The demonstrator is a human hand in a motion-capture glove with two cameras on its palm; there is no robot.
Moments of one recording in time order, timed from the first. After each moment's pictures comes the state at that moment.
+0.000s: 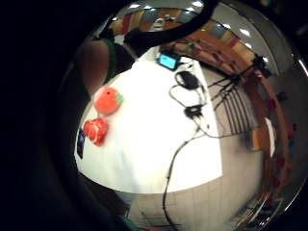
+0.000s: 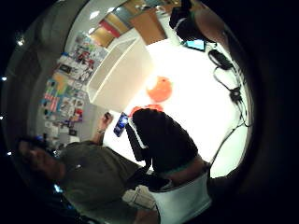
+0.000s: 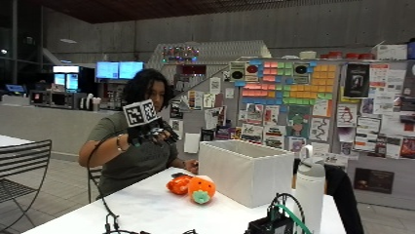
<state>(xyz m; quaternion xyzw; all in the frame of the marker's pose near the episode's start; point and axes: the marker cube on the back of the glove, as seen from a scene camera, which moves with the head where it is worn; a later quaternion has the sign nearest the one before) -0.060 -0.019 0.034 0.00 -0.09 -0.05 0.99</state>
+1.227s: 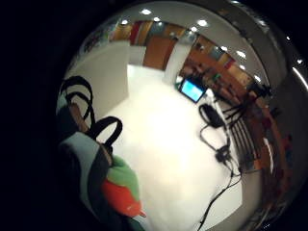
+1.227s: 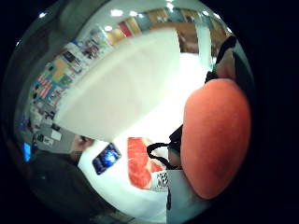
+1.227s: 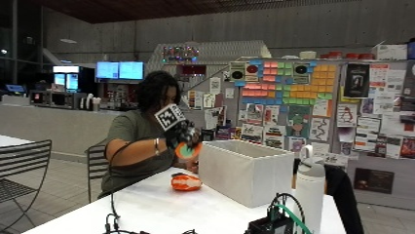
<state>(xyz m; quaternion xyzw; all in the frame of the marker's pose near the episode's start) -0.206 -0.076 0.070 0.18 -0.09 -0.32 0.93</state>
